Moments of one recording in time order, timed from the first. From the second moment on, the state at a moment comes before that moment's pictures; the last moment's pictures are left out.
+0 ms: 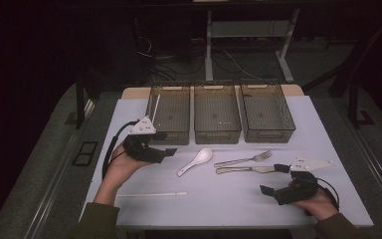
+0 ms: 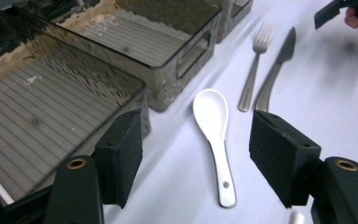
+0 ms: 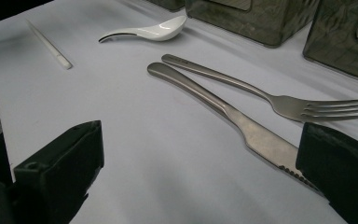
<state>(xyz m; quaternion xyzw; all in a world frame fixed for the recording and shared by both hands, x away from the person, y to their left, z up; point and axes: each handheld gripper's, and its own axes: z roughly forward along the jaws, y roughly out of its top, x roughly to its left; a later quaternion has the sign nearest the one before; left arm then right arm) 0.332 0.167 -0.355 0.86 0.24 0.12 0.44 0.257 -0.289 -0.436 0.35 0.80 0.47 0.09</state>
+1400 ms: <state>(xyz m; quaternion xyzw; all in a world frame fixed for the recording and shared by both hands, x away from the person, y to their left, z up) 0.271 0.203 -0.438 0.91 0.18 0.02 0.38 0.256 -0.290 -0.436 0.35 0.80 0.47 0.09</state>
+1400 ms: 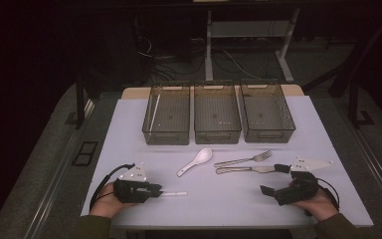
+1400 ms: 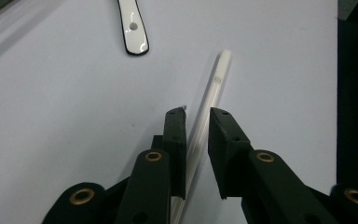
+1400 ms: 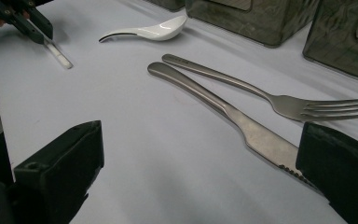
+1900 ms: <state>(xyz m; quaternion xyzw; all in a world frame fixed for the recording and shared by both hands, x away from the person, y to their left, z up) 0.274 0.200 -0.443 0.91 0.19 0.00 0.37 0.256 -0.289 -0.435 0.35 0.80 0.47 0.09</state>
